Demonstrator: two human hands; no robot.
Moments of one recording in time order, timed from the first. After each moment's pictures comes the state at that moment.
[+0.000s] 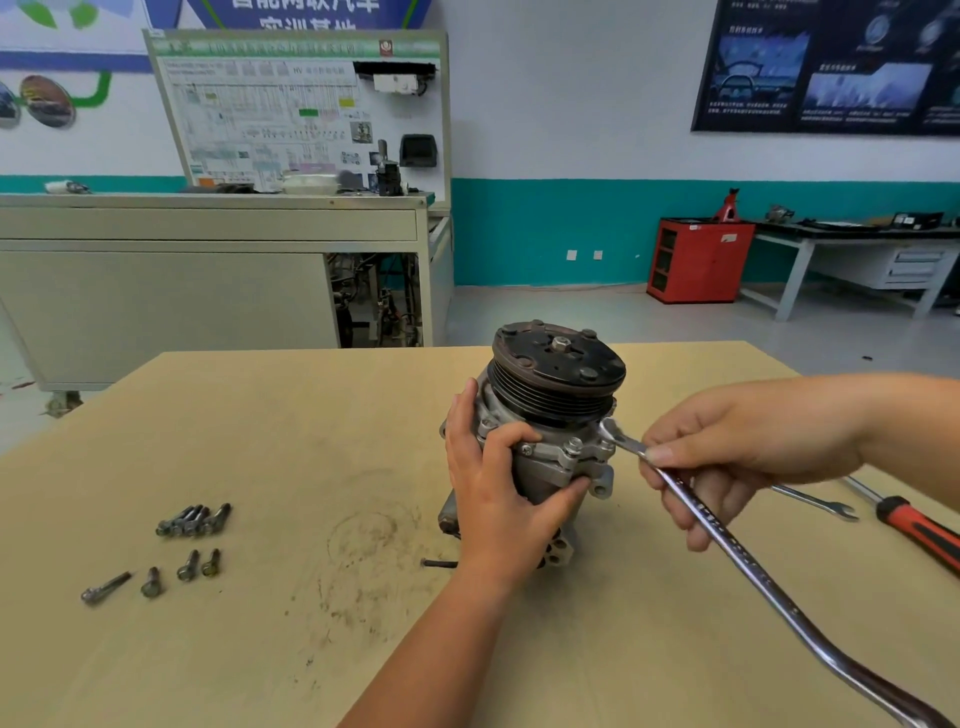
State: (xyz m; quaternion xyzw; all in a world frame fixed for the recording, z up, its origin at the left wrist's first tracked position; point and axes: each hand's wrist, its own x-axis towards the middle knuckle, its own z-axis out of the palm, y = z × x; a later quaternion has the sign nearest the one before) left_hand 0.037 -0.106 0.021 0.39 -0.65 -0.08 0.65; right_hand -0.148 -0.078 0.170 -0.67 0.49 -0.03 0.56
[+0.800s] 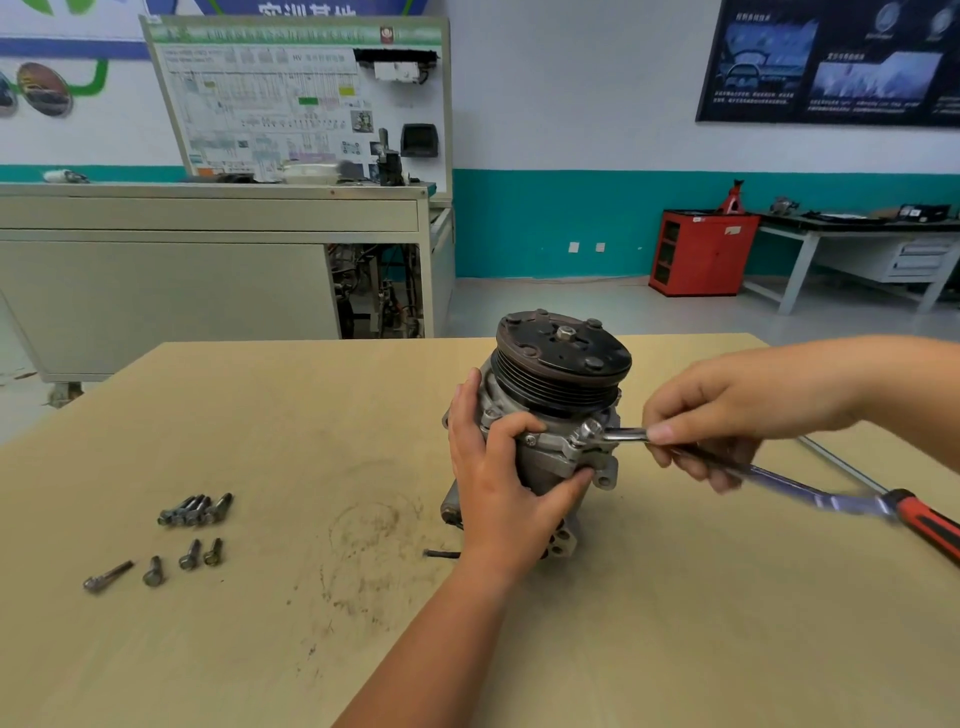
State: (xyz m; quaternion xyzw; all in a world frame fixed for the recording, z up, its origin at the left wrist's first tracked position) left_hand 0.037 -0.106 0.022 0.39 -0.65 -0.09 0.64; right_hand -0.149 -0.092 0.176 -0.75 0.53 0.01 0.39
